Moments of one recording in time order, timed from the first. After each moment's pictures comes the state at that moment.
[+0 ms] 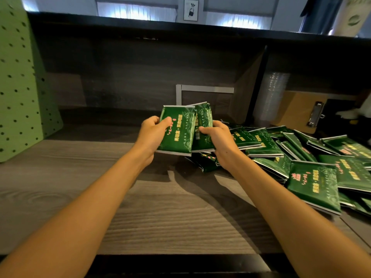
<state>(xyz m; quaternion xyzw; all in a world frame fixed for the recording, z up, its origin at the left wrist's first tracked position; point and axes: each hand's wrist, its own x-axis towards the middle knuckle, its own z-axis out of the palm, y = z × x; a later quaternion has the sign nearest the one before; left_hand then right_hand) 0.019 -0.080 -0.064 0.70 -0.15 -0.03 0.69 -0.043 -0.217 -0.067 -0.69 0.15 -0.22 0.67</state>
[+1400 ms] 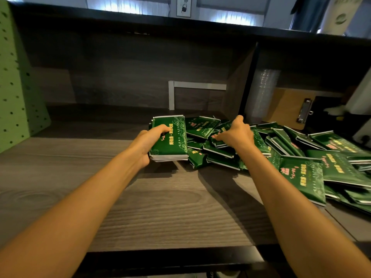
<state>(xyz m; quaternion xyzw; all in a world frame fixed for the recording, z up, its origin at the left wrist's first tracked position) 0.014 -0.080 -0.073 0.65 -0.05 -0.23 0.72 -0.061 -0.267 -0.055 -0.87 0.36 -0.20 0.28</state>
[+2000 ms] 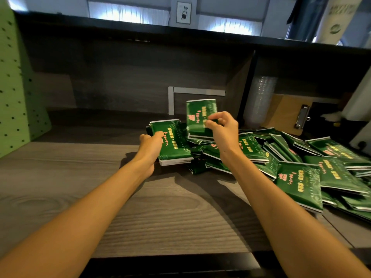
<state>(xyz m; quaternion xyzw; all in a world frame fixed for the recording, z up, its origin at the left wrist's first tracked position) 0.014 -0.093 -0.084 0.67 -0.05 -0.12 0.73 -0.053 -0.239 -0.058 -0.72 0.16 -0.39 0.55</state>
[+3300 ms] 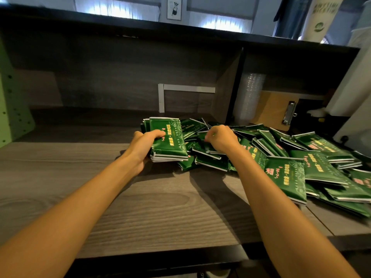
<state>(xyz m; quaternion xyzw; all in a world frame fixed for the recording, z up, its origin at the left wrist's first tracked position) 0.009 -0.092 -0.082 0.64 -0.09 -0.17 0.74 -0.056 -0.277 -0.063 -0.92 0.29 -0.13 0.23</state>
